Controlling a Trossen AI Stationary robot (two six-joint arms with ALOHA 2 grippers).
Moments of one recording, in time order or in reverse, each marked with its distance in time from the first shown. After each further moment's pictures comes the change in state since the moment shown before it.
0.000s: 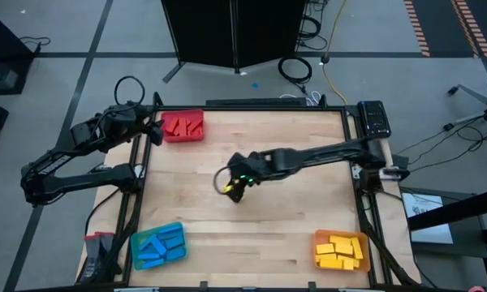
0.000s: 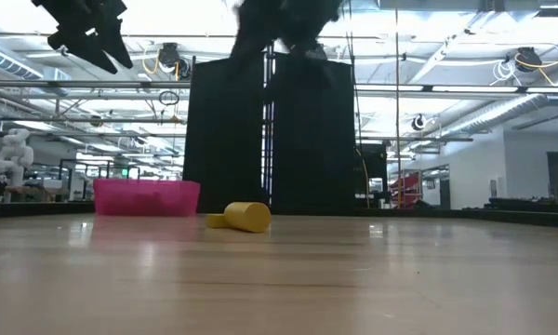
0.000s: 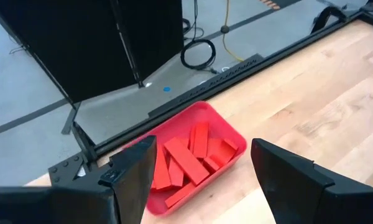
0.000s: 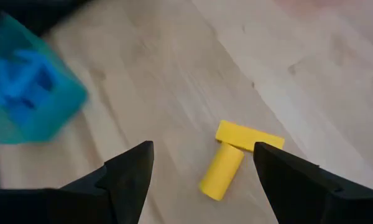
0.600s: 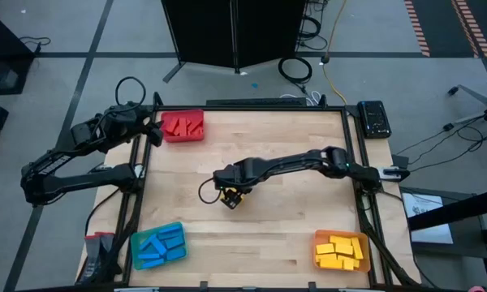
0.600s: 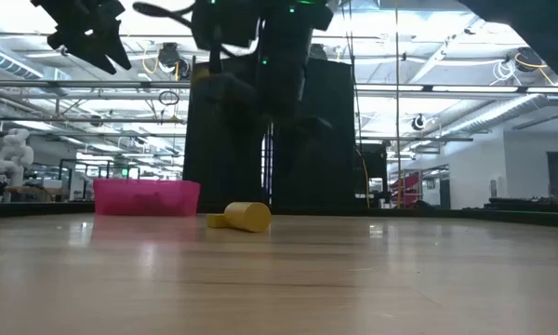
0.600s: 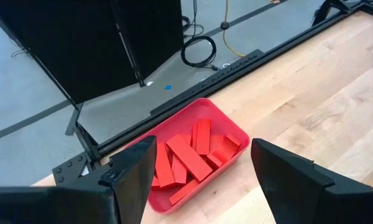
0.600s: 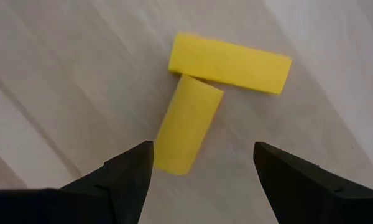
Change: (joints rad) left arm 0.000 -0.001 0.000 -0.016 0.002 0.024; right arm -0.012 0.384 0.345 -0.432 -0.073 0.087
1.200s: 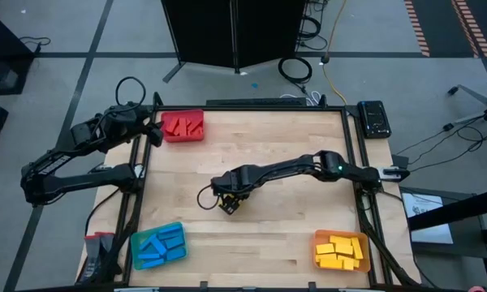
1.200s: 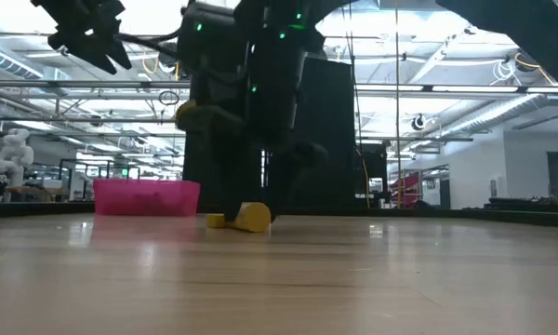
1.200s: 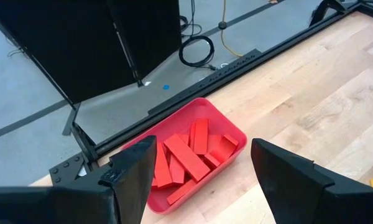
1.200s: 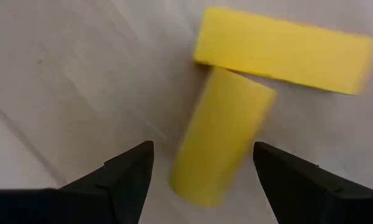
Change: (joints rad) left arm 0.000 0.000 0.000 0.002 0.011 -0.001; right arm 0.013 0.082 0.000 0.060 -0.024 0.024
